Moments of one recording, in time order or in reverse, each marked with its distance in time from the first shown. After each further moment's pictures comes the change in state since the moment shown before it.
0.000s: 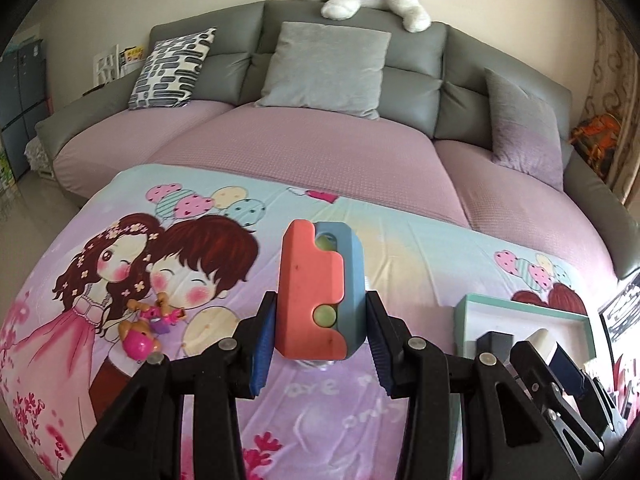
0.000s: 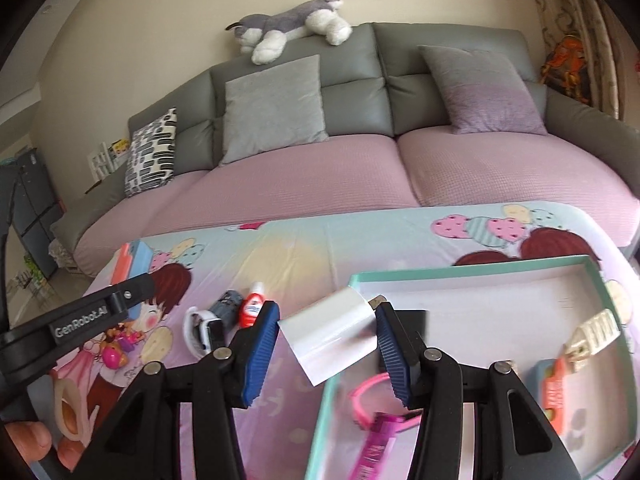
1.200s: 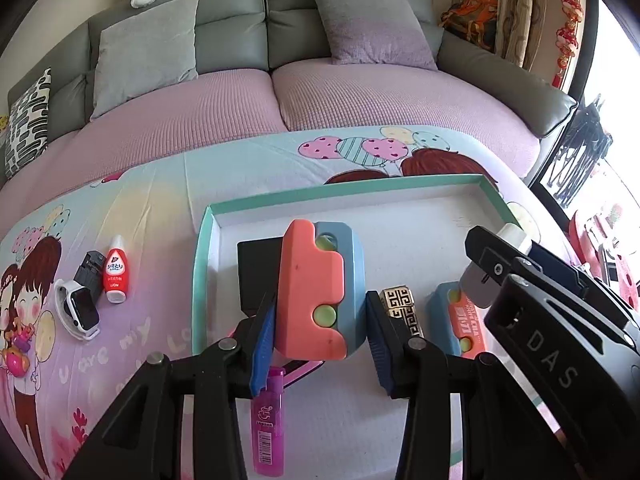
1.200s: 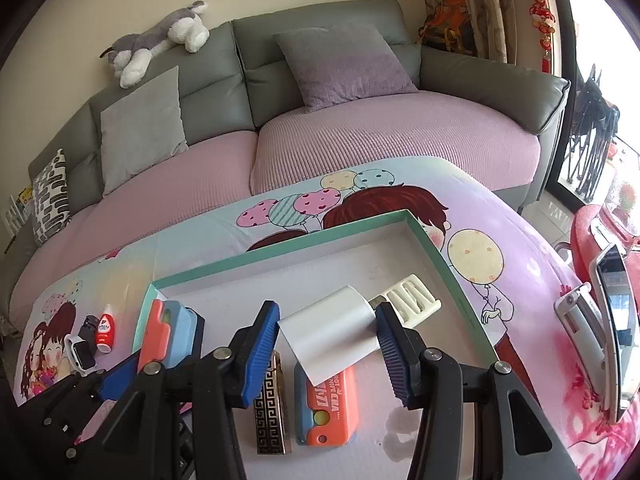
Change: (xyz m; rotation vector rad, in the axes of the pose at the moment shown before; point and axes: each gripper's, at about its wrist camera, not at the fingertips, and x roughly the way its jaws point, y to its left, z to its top) left arm 0.024 -0.196 -0.080 0.386 0.171 -0.248; right arm -0.025 -0.148 -0.008 0.207 0.043 -0.278
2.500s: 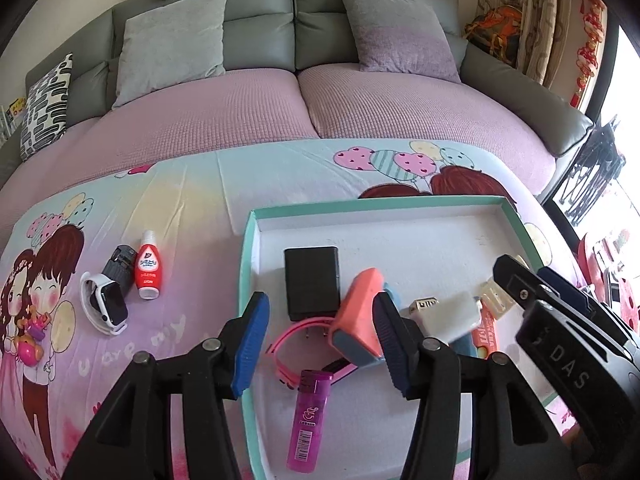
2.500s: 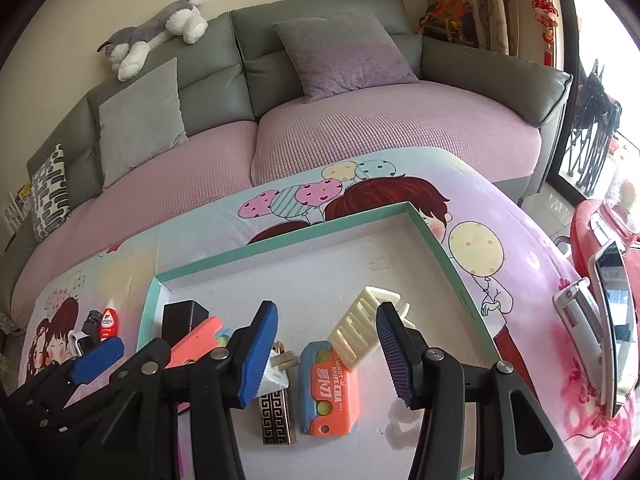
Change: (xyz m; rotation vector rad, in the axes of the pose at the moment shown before) left arm -0.014 0.028 0.008 -0.073 -0.008 0.044; right arm -0.004 0.003 0.002 0.009 0.035 -0.001
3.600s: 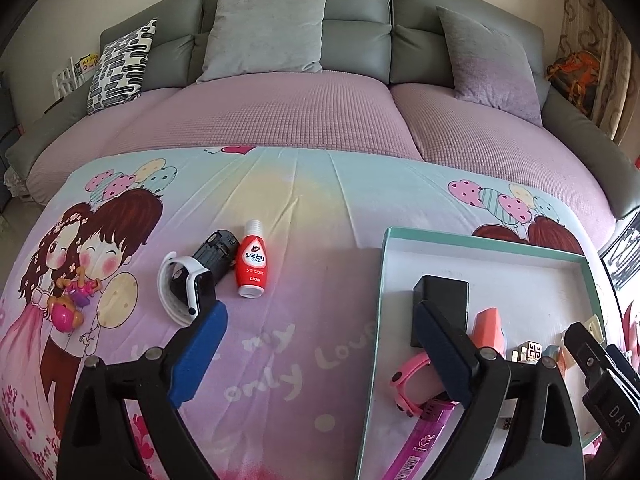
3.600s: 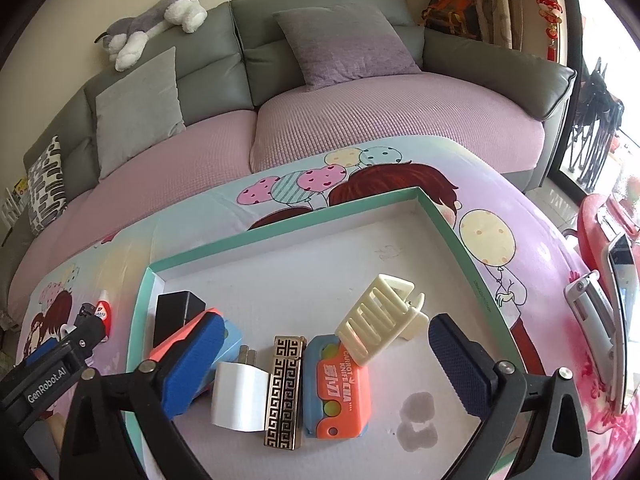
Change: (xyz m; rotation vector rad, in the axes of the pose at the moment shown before) left arm 0.004 0.073 -0.001 -0.197 -0.033 0.180; right arm 0.016 0.006 -0.007 -0.004 0.032 -0.014
